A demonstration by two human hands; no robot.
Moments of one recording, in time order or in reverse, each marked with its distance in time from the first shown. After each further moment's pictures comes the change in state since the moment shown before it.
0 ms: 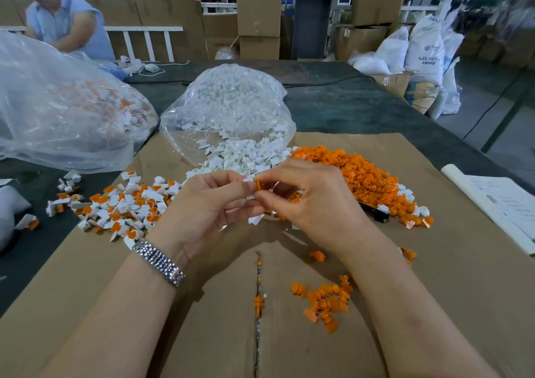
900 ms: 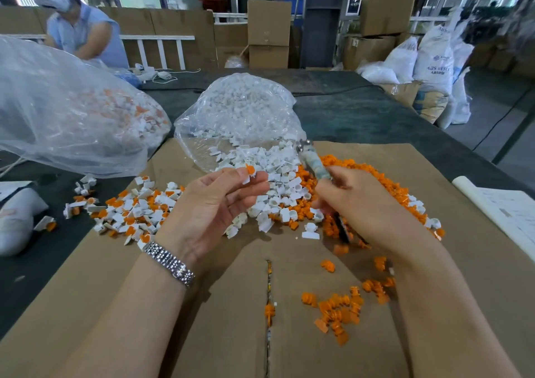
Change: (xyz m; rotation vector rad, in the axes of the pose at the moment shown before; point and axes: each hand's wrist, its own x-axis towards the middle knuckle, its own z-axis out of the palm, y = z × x) left_hand 0.006 0.006 -0.009 -0.182 0.047 0.045; right_hand 0.003 0.009 -0.034 0.165 -0.139 0.623
